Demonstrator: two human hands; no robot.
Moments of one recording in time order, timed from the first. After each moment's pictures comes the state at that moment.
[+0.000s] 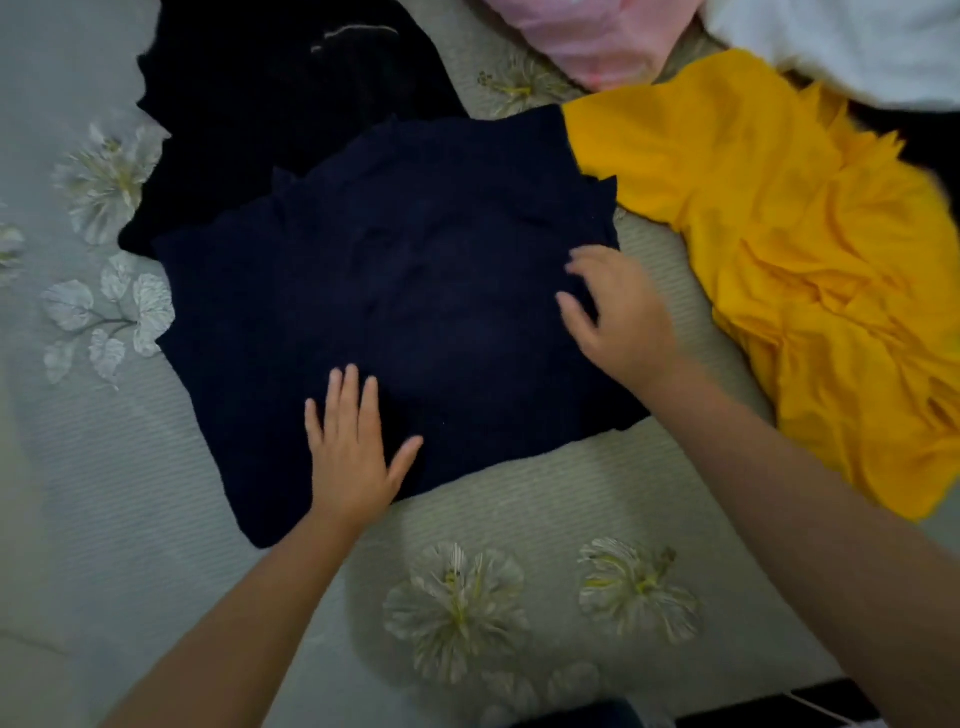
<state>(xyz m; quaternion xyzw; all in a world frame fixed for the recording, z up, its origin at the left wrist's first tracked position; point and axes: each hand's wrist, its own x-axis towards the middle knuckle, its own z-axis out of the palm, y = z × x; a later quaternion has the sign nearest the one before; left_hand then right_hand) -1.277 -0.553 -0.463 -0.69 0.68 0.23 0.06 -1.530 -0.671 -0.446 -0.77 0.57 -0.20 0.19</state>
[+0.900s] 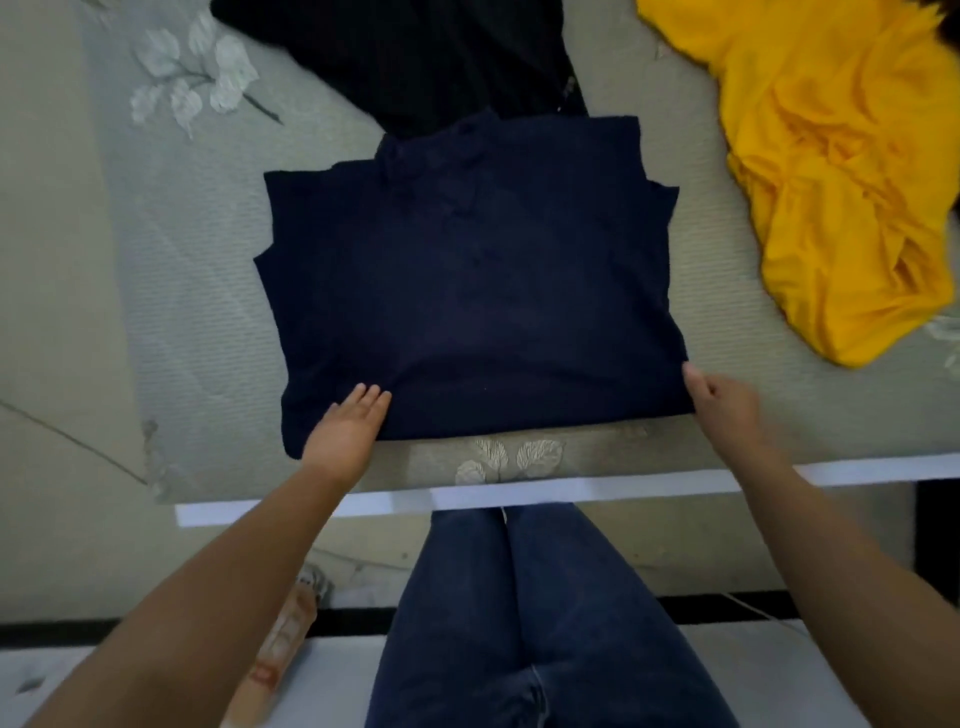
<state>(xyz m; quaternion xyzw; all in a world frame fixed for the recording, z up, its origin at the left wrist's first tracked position) -1.269 -0.339 -0.419 -0.62 0.63 0.33 0.33 -1.642 -0.420 -0.425 -0.49 0.78 0.01 0.40</state>
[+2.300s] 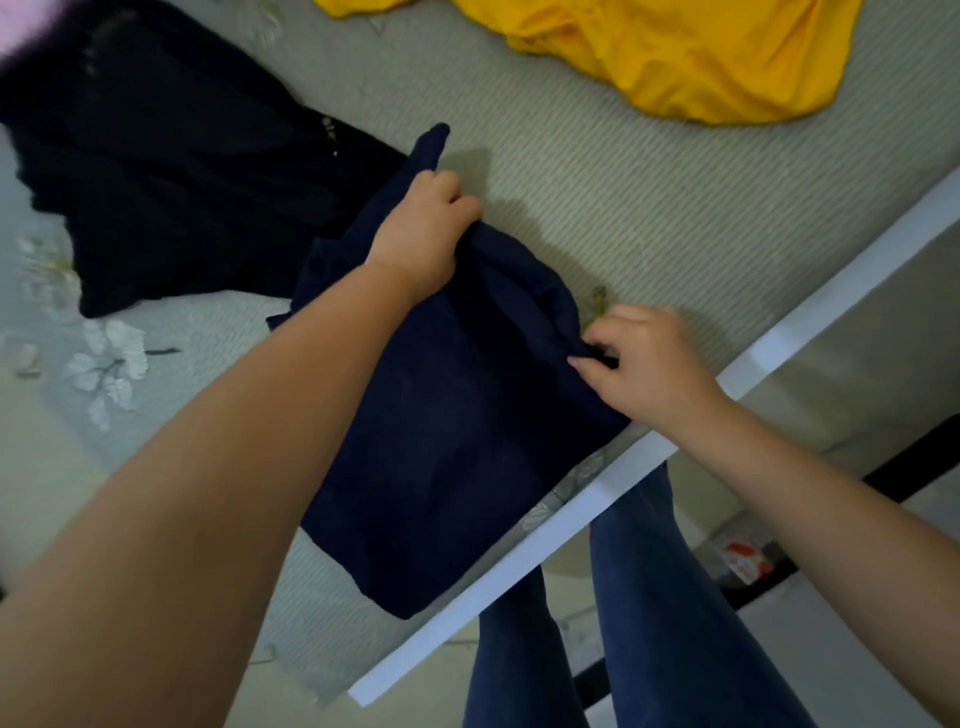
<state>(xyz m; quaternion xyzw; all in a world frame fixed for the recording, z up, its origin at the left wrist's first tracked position) -1.447 -0.568 -0.414 -0.32 0.92 0.16 0.15 -1.579 -0.379 -0.409 -0.57 0.72 -0.27 0.29</state>
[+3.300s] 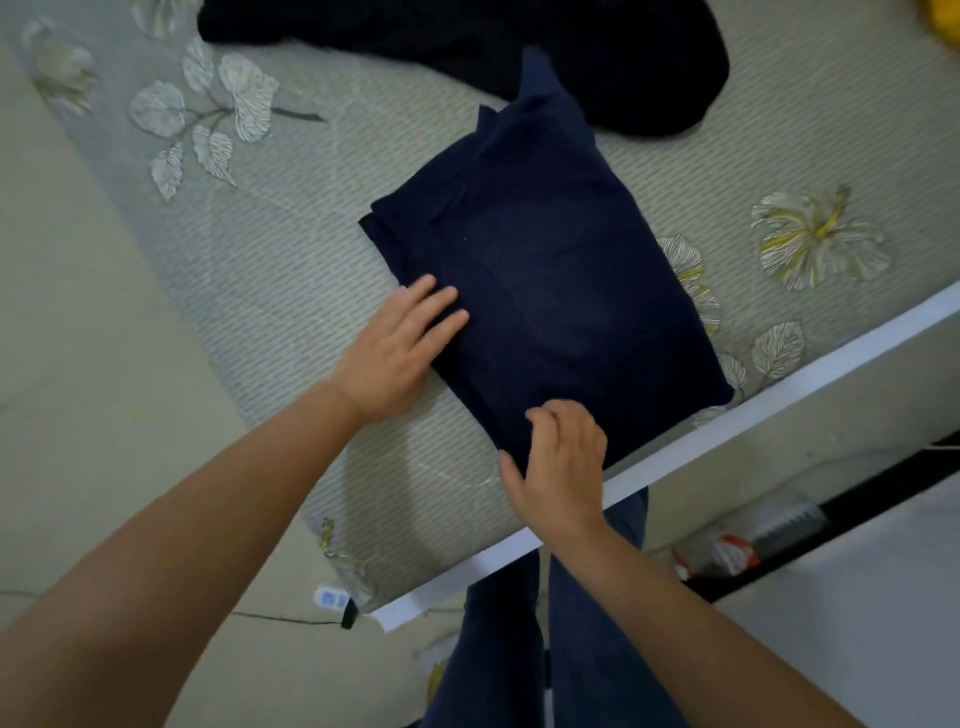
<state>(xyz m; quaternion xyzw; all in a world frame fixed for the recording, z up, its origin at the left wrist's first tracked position) -1.084 -0.428 -0.465 -0.25 0.96 0.12 -0.02 -1.227 -0.277 -0.442 -0.58 0.79 -0.11 0.19</state>
